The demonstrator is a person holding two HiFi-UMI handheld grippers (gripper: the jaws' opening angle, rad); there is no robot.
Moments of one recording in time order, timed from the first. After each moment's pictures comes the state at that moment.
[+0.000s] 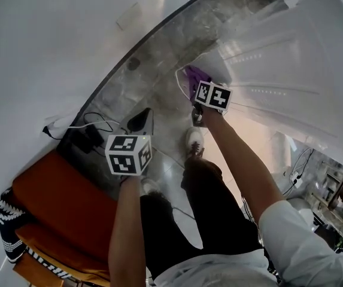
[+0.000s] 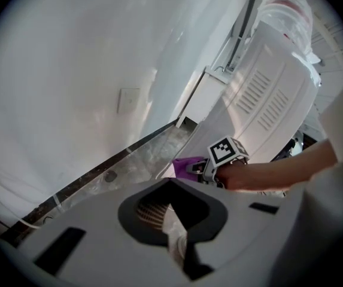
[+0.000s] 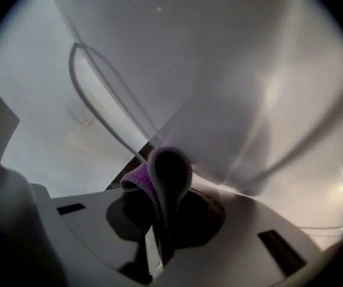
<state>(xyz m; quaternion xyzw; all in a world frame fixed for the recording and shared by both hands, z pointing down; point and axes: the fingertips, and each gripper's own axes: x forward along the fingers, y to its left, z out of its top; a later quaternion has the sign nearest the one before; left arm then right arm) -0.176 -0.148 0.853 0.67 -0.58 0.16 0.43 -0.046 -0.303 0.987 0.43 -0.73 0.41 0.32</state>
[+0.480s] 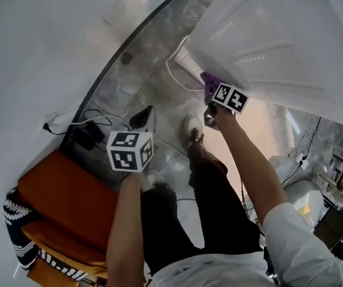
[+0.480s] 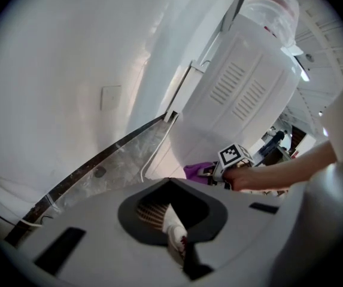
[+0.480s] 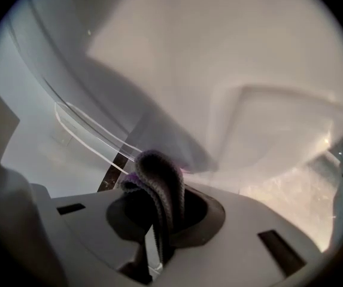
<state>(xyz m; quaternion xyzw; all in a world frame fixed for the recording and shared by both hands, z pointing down) -0.135 -0.123 0.832 0.70 -0.54 0.18 0.42 0.078 -0.258 0.977 0.53 -0.64 0.48 0.27</state>
